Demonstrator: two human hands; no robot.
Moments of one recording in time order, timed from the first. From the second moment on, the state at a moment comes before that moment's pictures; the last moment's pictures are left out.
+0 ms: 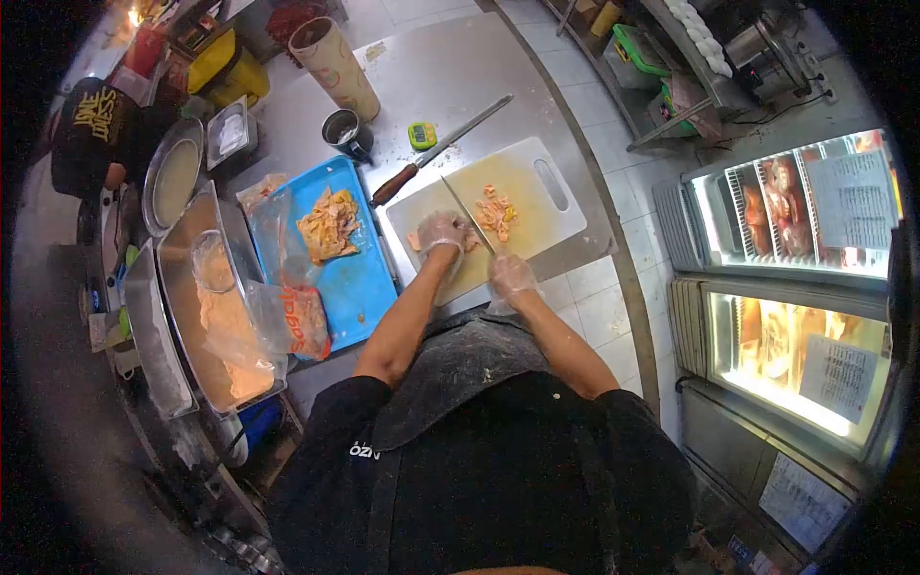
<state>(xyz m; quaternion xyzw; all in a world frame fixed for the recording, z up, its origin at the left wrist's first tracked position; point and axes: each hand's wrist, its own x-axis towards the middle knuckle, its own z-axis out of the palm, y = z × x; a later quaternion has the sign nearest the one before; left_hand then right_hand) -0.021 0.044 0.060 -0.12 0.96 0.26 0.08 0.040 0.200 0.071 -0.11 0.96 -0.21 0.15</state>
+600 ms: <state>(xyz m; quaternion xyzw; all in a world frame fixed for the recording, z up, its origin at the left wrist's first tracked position) 0.020 0.024 0.063 0.08 0.98 0.18 -0.03 0.053 0.216 0.057 -0.24 0.95 -0.16 0.14</state>
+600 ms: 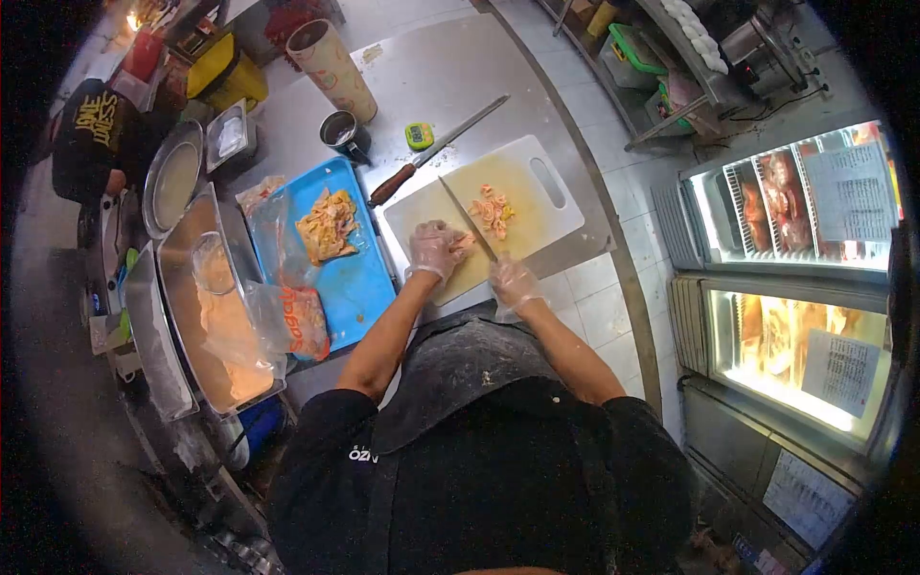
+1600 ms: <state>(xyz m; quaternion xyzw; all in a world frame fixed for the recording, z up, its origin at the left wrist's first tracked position) 0.024 0.021 0.064 -0.04 0.94 0.28 -0.17 0.044 0.195 0.060 -0.16 0.96 -0.19 0.11</state>
